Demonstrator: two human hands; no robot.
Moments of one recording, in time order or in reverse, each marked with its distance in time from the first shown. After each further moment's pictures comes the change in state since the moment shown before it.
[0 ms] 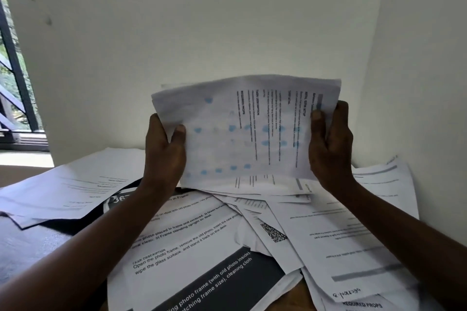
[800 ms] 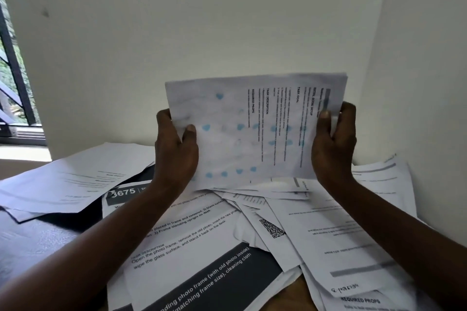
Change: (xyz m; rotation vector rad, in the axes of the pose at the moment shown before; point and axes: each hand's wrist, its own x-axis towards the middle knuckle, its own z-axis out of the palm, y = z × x) left_hand -0.012 0.001 0.014 0.162 -0.018 -0.002; right_hand -0.004 0.001 0.003 0.061 0.130 0.305
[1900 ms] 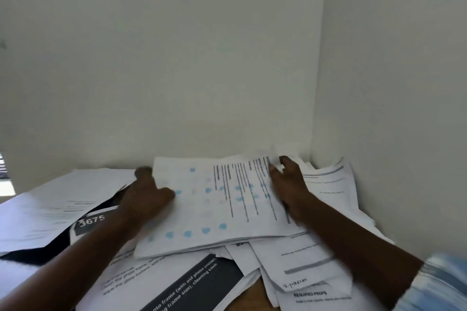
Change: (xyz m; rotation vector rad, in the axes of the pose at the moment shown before) left_hand -0.010 -0.012 -0.020 0.404 -0.473 -0.472; right_hand -0.019 0.049 -0.018 -0.232 -0.350 0.567
